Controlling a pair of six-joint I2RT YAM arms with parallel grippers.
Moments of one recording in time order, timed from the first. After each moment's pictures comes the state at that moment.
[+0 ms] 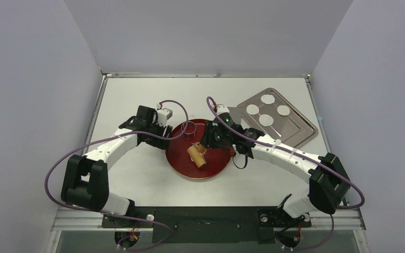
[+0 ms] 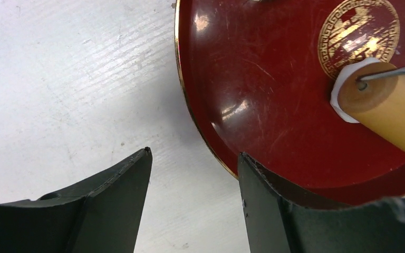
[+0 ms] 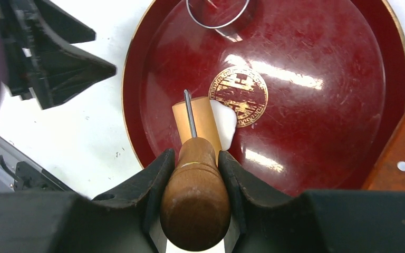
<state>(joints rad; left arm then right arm) -0.30 1.43 0.91 -0.49 0.17 0.09 0.82 1.45 1.04 -0.31 0.04 0.61</state>
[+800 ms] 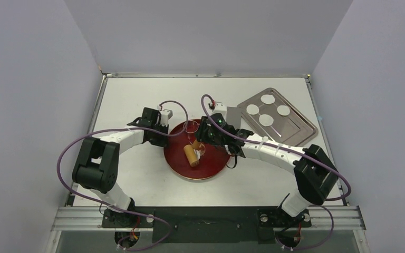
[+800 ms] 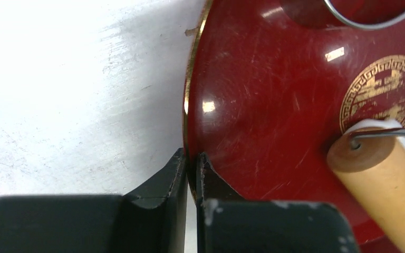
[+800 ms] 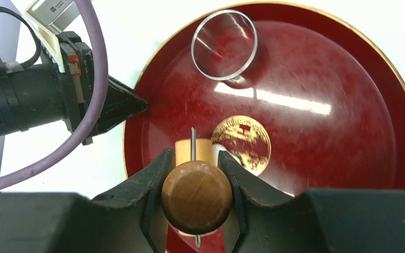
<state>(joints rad) -0.29 1.65 0.89 -0.30 0.19 -0.03 0.83 1.57 1.04 -0.12 0.17 0.69</state>
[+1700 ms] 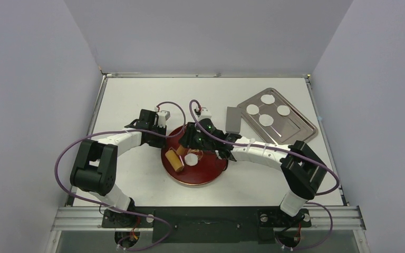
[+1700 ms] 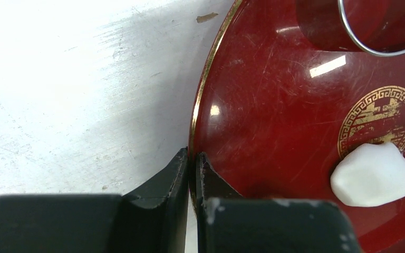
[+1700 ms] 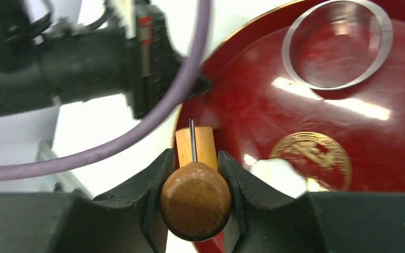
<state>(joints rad) -0.26 1.61 0.85 -0.26 0.20 -0.05 0.93 1.67 1.06 0.04 0.09 0.76</state>
